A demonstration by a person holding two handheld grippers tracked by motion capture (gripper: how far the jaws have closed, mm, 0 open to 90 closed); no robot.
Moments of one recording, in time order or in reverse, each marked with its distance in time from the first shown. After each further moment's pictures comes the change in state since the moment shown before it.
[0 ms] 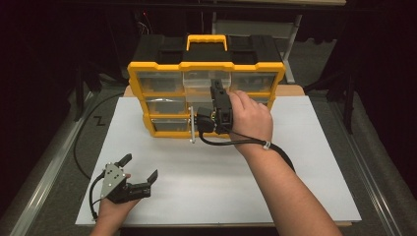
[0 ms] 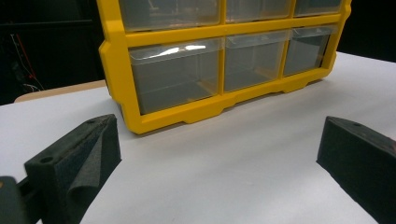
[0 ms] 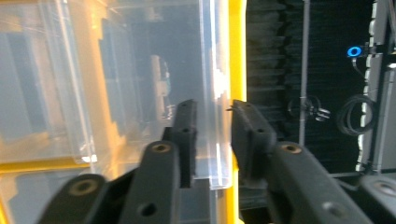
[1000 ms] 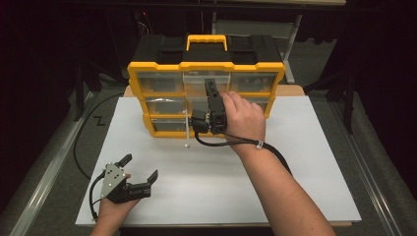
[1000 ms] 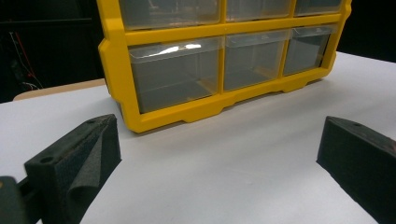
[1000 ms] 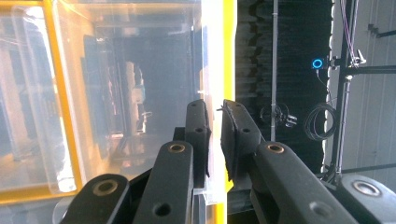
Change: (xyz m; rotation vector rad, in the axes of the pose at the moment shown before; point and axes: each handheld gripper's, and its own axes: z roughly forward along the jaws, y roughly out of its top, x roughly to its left) left arm -0.001 0.000 0.000 0.003 -0.001 -0.006; right arm 0.014 0.009 0.005 -0.035 -0.115 -0.032
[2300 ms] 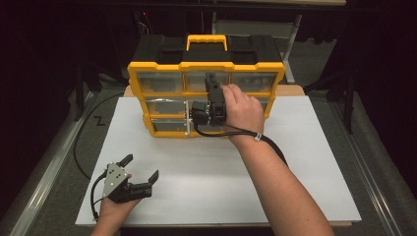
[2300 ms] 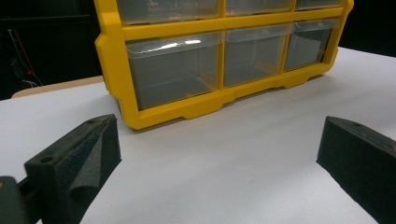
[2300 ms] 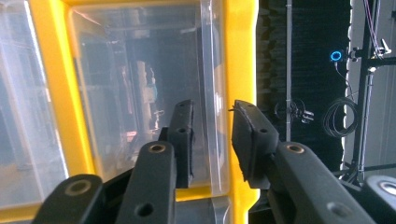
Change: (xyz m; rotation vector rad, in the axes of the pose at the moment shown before) left arm 0.000 -0.001 0.003 0.011 -0.001 0.003; right arm 0.000 -0.001 0.025 0.018 0.052 0.032
